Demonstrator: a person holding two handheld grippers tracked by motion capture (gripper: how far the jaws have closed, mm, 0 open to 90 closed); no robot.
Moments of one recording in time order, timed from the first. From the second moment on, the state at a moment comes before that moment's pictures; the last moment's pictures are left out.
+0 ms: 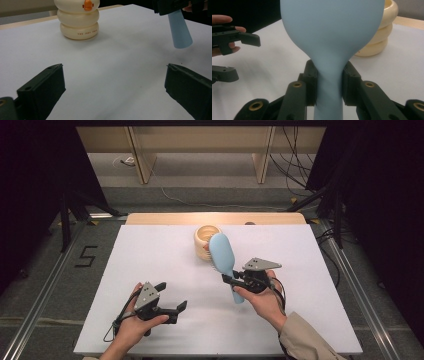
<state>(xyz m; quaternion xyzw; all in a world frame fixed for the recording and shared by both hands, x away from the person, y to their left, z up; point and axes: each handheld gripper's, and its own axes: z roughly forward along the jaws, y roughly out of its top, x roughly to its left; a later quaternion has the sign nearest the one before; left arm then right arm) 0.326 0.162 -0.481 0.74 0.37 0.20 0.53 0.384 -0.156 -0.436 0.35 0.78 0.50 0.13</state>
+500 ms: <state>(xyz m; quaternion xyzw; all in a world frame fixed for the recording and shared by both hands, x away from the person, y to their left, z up) 0.329 0.134 -0.476 0.74 0.35 0.17 0.54 0.379 -0.142 -0.436 0.34 0.78 0.51 0.13</state>
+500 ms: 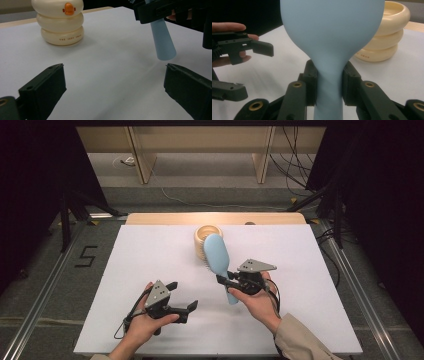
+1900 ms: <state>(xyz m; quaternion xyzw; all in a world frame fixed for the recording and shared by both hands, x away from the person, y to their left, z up) 0.346 0.072 -0.480 0.74 0.33 0.11 0.57 0.372 -0.122 -0.439 0.33 0.77 0.53 0.12</state>
